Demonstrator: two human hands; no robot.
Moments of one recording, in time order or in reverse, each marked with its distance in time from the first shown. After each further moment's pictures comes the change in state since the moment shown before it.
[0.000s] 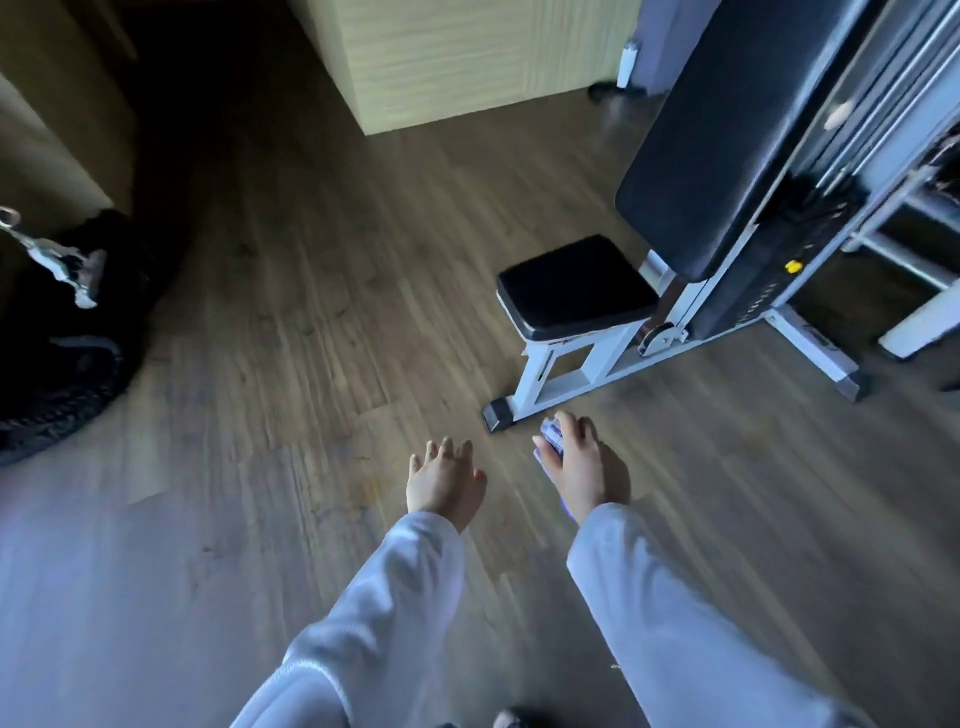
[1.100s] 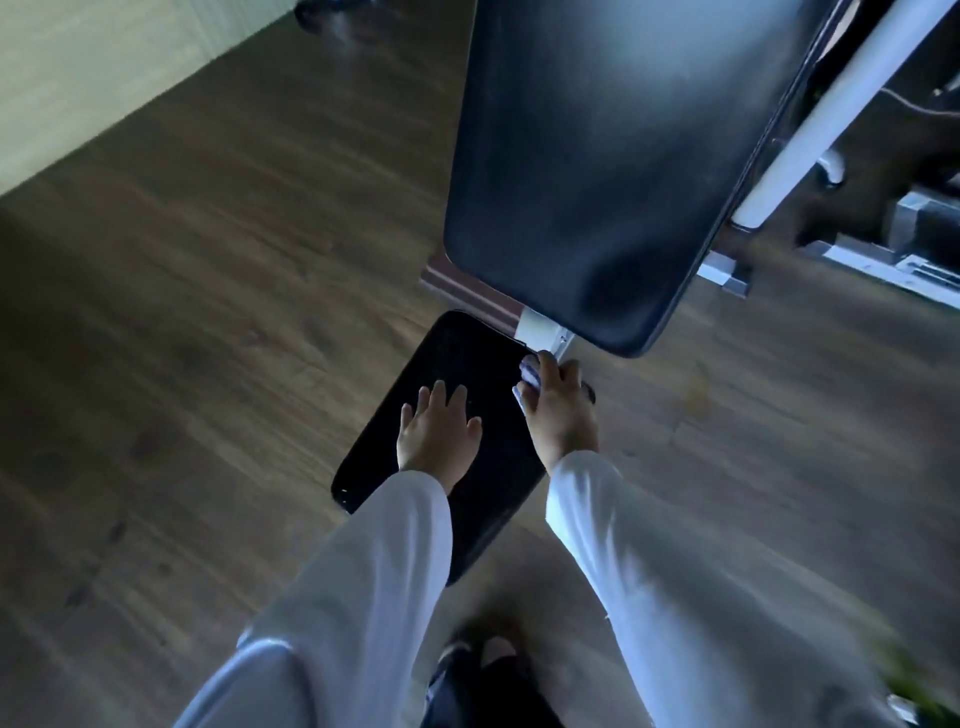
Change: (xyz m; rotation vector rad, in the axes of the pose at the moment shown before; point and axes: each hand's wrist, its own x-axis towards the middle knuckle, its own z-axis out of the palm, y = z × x) left_hand 0.515 0.199 -0.037 0.195 -0.233 0.510; right_hand 0.432 0.164 0.129 0.079 0.033 0.659
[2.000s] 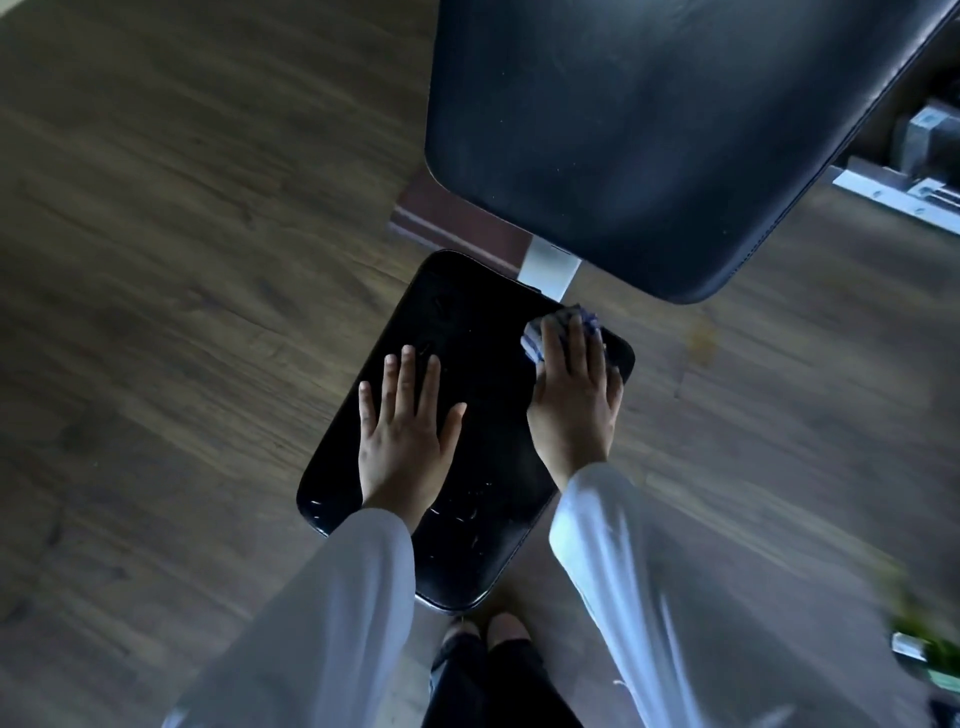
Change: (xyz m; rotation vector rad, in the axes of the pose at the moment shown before) left_hand 0.046 -0.067 0.088 0.073 0.370 0.152; right_hand 0.009 0.025 0.095 -0.103 0.131 0.076
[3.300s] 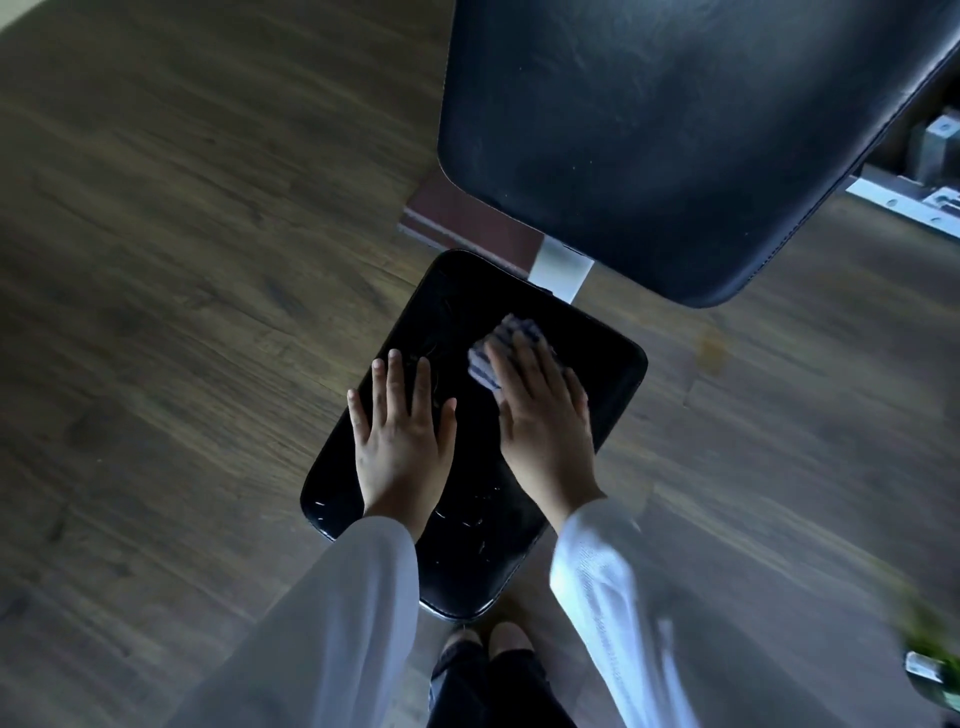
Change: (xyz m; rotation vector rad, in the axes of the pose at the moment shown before) left_hand -0.001 -0.003 0.003 -0.013 0.155 -0.111; right_hand -0.018 -0.014 0.012 0.006 0.050 -0.336
